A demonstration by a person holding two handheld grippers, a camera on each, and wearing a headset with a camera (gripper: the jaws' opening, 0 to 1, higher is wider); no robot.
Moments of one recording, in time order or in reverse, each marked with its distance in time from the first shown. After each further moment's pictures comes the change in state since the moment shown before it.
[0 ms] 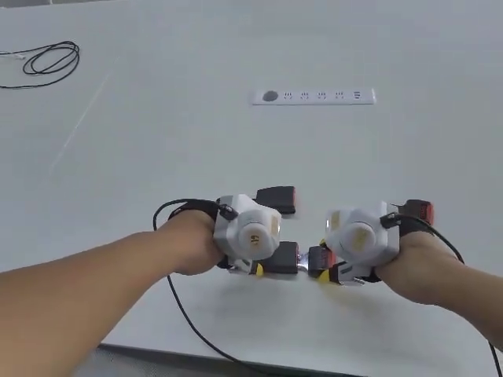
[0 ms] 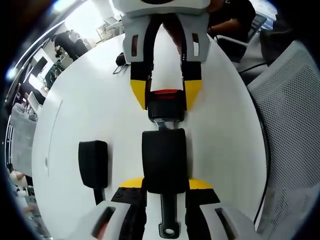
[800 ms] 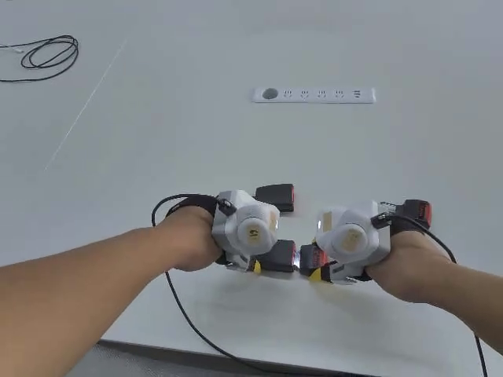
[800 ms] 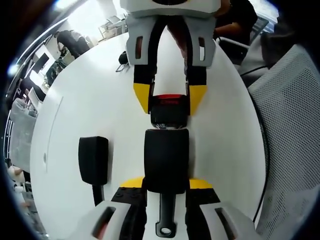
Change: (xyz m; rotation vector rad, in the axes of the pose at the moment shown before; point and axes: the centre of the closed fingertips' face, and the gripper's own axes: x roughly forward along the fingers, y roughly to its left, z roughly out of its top) left arm 0.000 0.001 -0.007 -0.039 -0.012 -0.009; right arm 0.004 0.000 0.002 -0.049 -0.001 0.013
